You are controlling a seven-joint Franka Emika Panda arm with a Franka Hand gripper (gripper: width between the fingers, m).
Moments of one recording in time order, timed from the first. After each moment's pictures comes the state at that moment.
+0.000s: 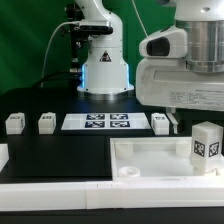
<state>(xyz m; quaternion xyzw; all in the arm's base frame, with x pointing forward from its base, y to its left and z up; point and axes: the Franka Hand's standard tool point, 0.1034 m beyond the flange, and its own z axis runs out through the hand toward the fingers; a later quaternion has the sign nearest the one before) 0.625 0.119 0.082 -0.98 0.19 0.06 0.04</state>
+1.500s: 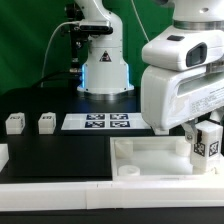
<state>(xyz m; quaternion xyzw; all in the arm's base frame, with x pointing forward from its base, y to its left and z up) 0.625 0.114 0.081 -0.96 -0.27 0.03 0.05</state>
